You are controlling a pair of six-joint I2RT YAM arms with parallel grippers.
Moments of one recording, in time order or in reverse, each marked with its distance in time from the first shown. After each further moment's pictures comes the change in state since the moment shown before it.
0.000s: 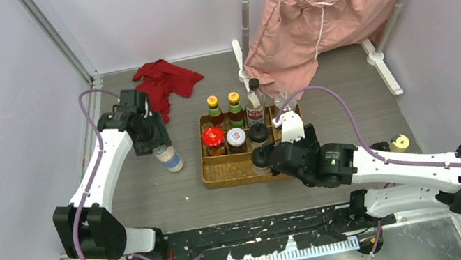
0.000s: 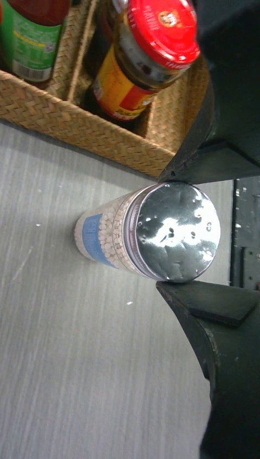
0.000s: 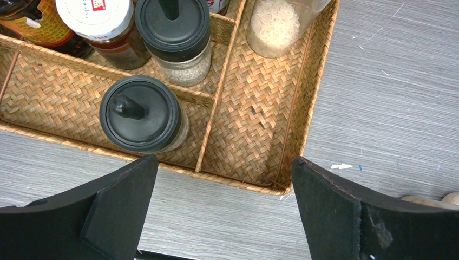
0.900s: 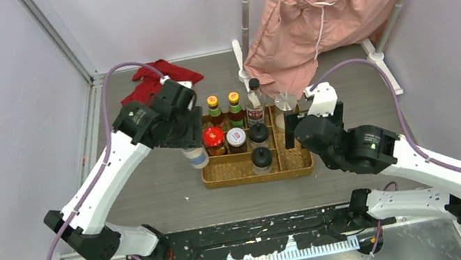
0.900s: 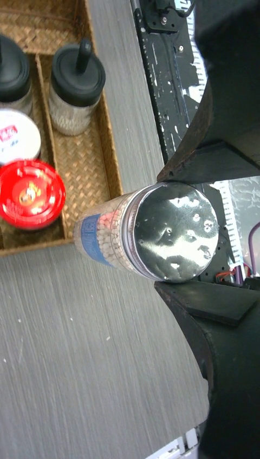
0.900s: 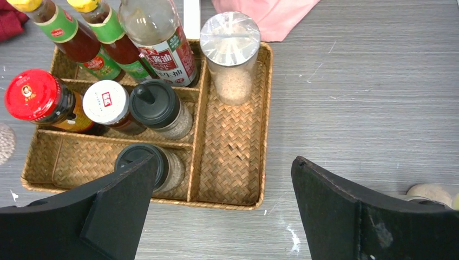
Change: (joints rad) left arm -0.509 -0.005 0.428 -0.397 -0.156 -0.058; right arm -0.124 -0.107 0.217 -0.142 0.054 -0.006
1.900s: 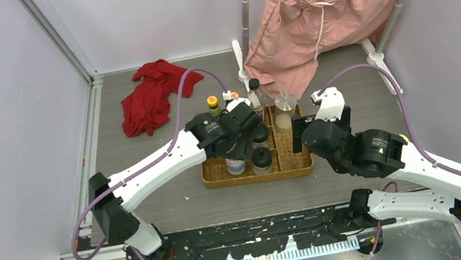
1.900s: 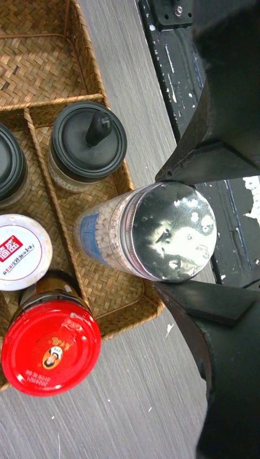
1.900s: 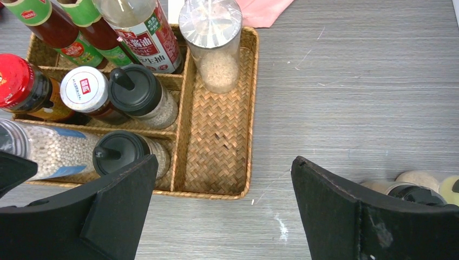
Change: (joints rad) left arm -0.373 0.227 -0.069 0.235 -0.163 -0.169; right arm -0.014 -0.080 -0.049 -0.058 -0.006 0.017
